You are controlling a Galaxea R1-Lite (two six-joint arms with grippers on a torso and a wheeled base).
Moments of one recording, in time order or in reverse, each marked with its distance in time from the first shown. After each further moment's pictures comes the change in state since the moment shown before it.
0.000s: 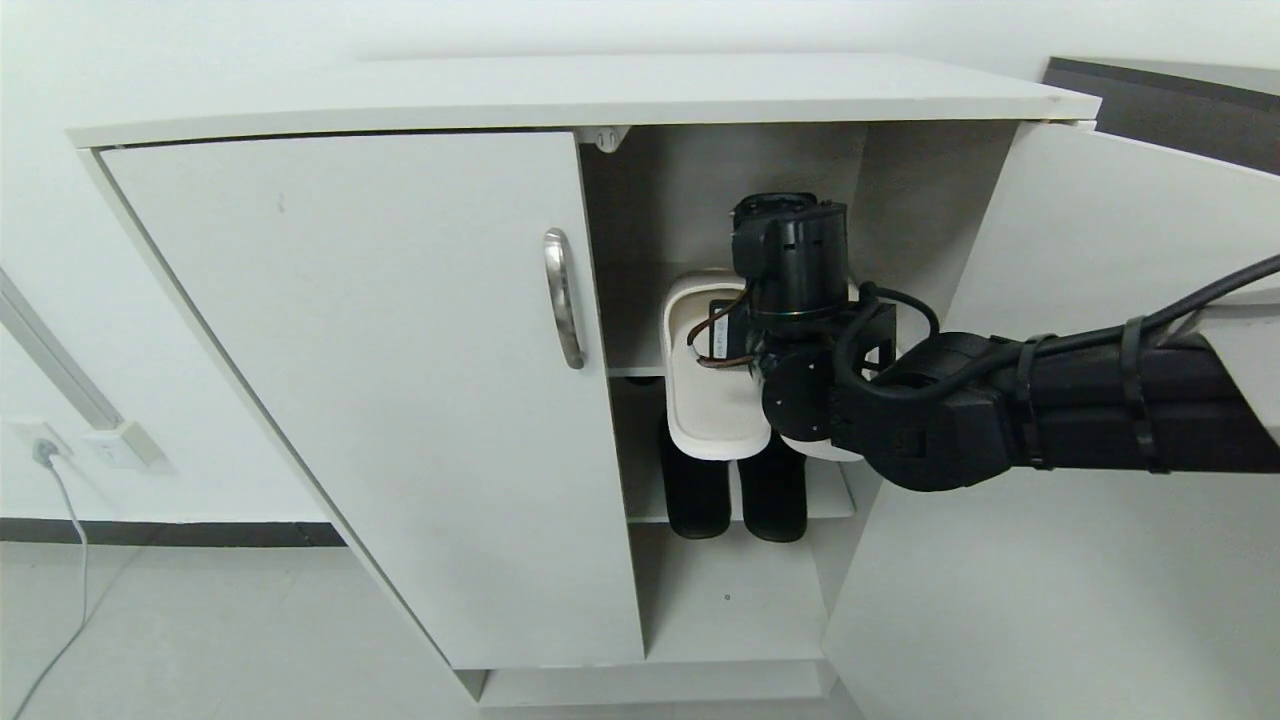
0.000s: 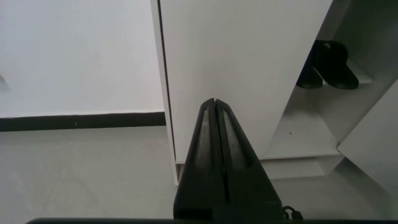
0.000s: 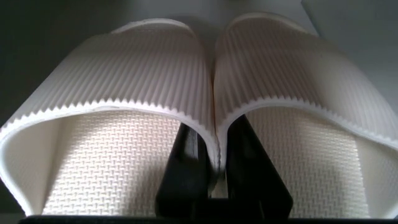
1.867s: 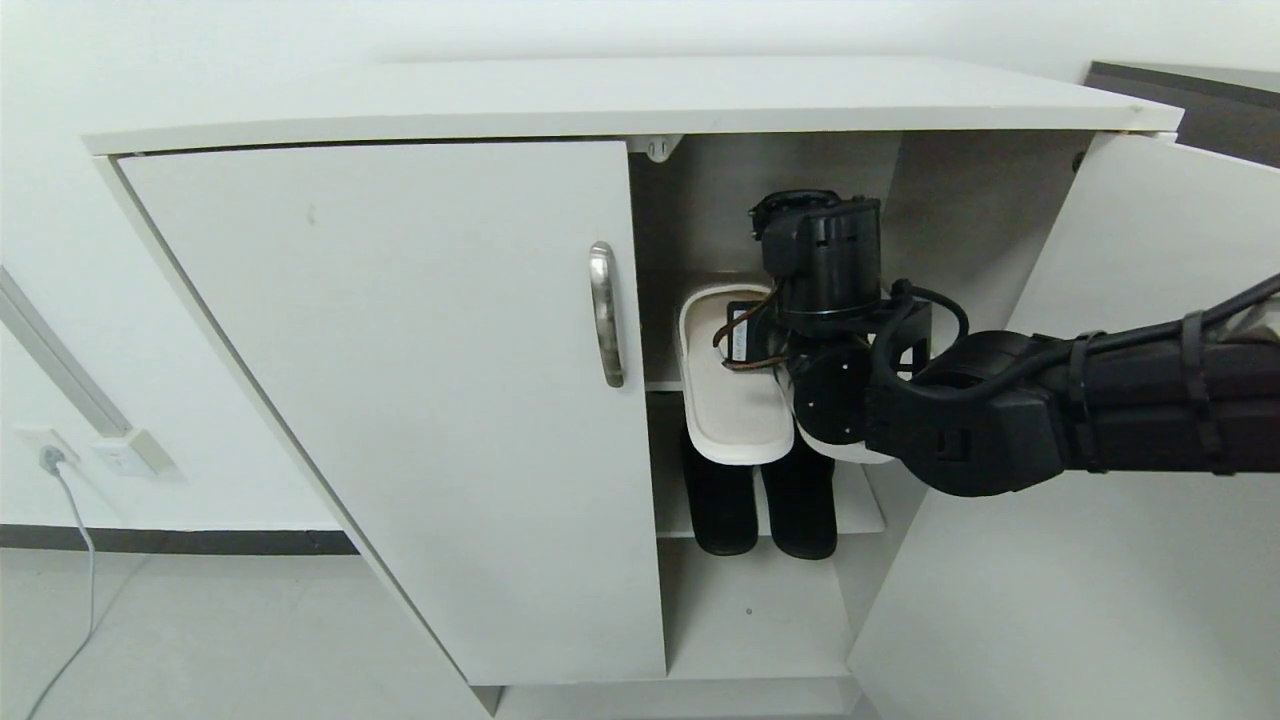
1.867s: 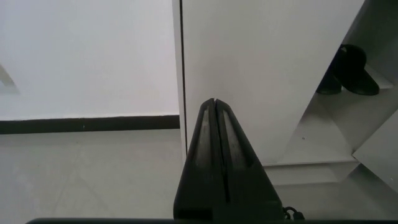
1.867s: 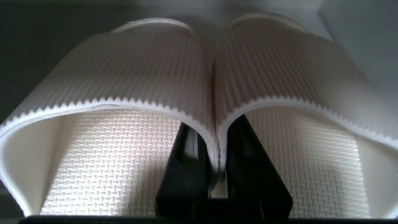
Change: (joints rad) left arm 0.000 0.000 0.000 0.000 0.000 0.002; right arm -0.027 -0.054 0.080 -0.006 0.031 -0.007
